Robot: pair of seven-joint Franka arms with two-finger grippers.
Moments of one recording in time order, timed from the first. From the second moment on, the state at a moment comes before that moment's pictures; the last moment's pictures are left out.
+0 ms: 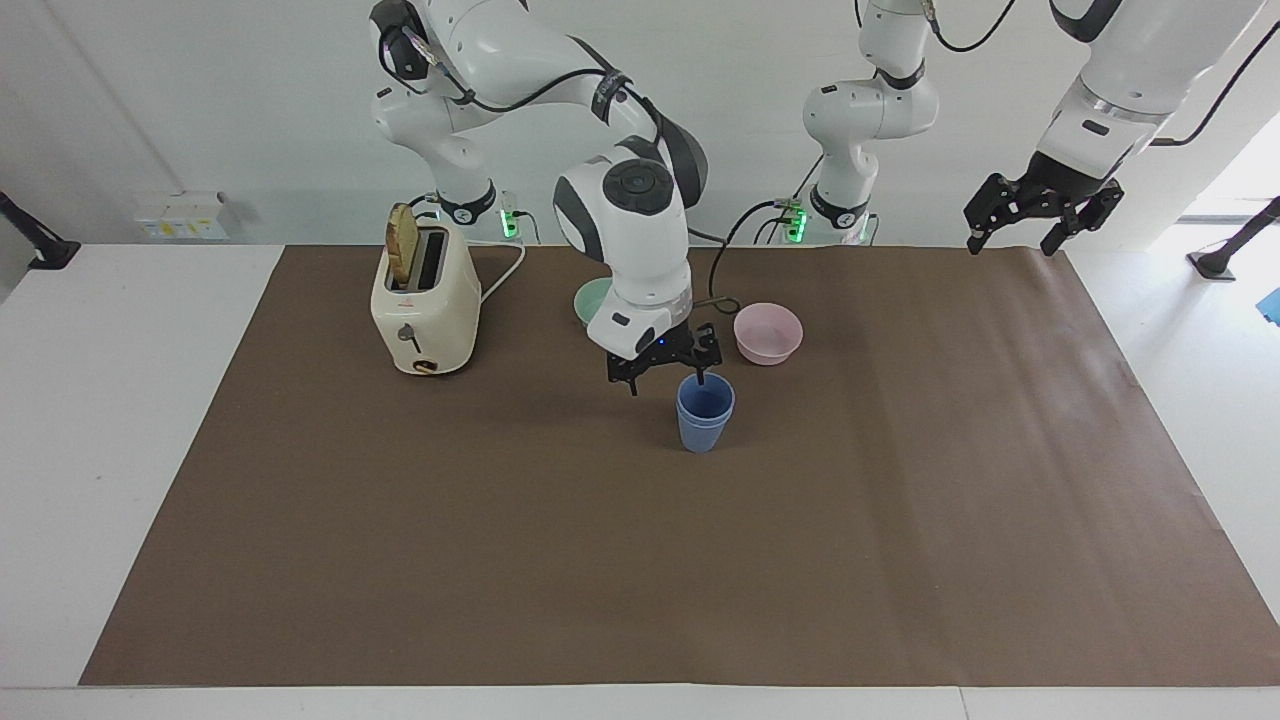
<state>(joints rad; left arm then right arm) 0.05 -0.08 -0.09 -1.60 -0.03 1.51 0.02 0.44 0.44 0.12 -1.40 0.02 1.95 0.46</state>
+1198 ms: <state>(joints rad) 0.05 -0.08 -0.09 -1.60 -0.03 1.51 0.02 0.08 0.19 0.10 -1.38 -0.02 1.65 0.12</state>
